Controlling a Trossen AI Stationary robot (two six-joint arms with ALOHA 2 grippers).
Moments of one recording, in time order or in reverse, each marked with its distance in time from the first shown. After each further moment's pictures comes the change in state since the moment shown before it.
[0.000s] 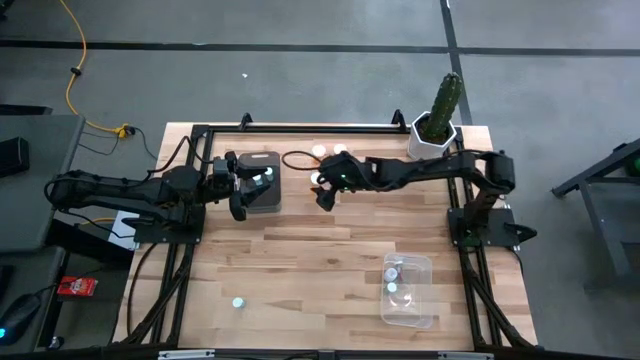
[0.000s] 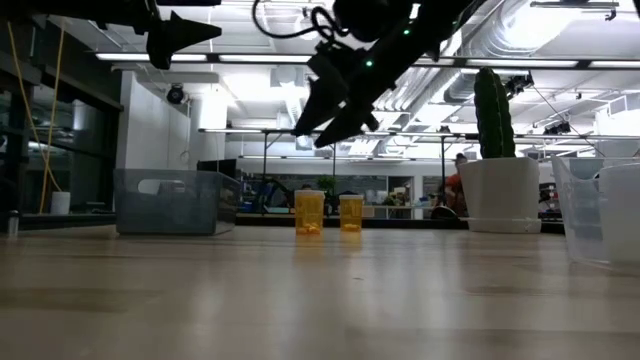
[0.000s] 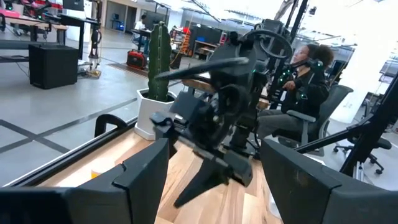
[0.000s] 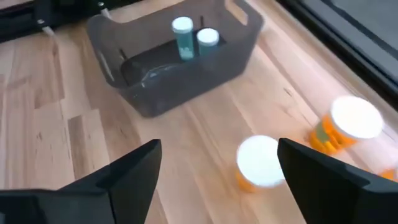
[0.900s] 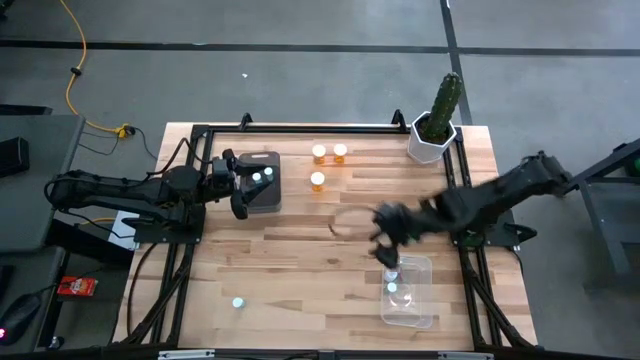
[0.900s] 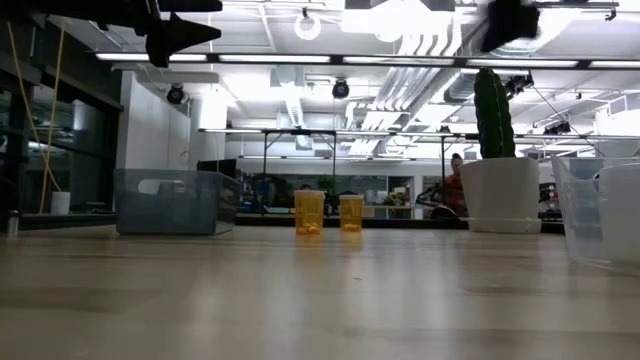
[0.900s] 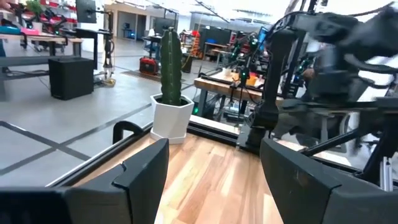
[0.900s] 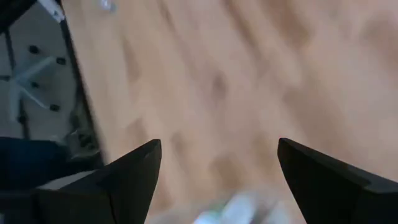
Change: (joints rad) left arm 0.000 0.000 0.000 0.000 -0.045 0.078; right arm 0.553 -0.443 -0.032 -0.695 -0.034 0.696
